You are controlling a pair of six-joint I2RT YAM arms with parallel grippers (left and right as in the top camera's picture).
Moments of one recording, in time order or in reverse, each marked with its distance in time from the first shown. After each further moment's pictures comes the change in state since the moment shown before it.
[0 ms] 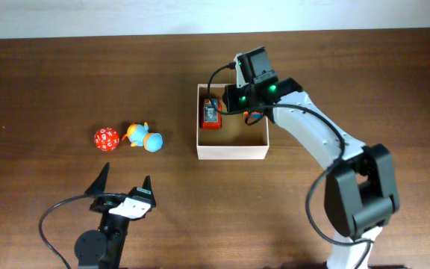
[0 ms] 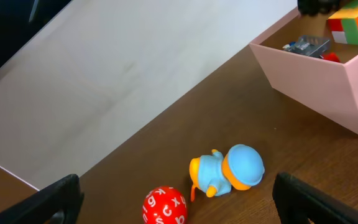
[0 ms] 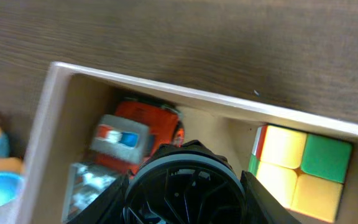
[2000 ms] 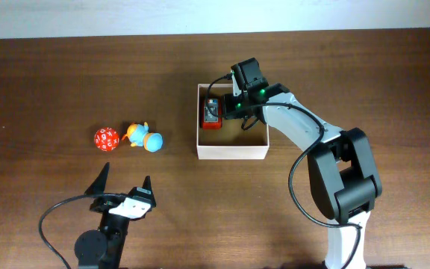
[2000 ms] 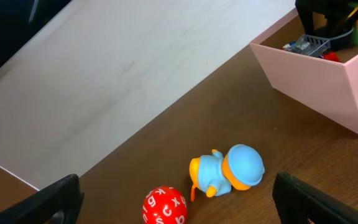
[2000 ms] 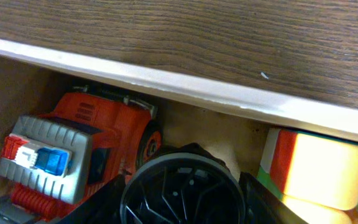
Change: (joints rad) left arm 0.000 0.000 0.000 0.000 0.000 0.000; right arm 0.000 0.125 -0.003 0.056 0.010 -0.005
